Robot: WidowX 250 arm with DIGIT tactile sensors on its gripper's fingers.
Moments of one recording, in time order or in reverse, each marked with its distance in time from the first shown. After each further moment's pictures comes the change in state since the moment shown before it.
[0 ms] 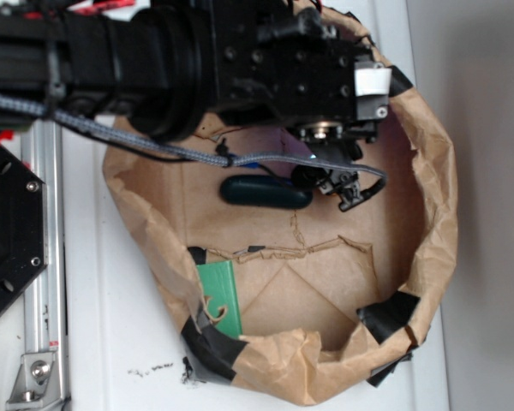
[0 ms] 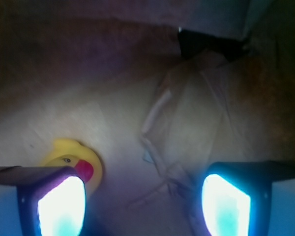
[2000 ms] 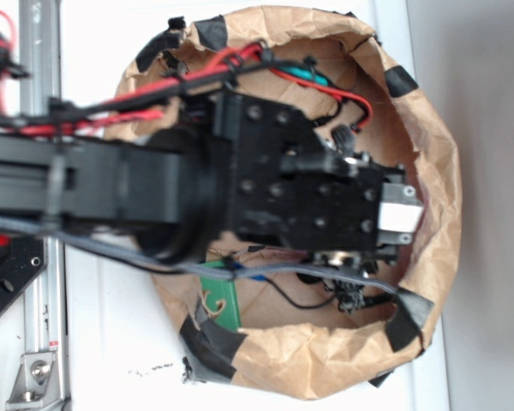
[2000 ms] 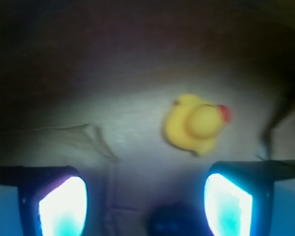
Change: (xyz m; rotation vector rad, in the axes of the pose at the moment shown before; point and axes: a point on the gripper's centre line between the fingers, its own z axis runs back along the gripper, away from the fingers) arm -0.024 -0.065 0.021 -0.072 -0.022 -0.289
